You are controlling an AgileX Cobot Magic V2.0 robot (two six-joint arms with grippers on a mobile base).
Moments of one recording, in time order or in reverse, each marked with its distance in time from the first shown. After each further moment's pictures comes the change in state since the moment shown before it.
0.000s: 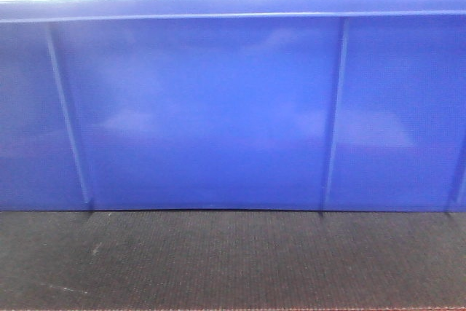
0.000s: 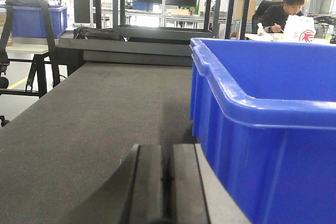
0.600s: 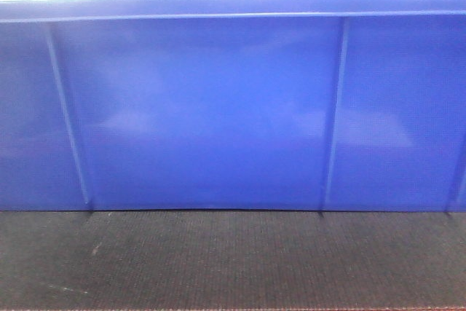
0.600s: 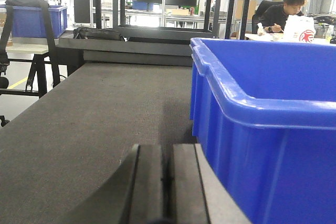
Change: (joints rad) left arm 0.000 0.000 0.000 0.000 0.000 0.000; right arm 0.000 0.000 0.000 0.000 -0.001 0.000
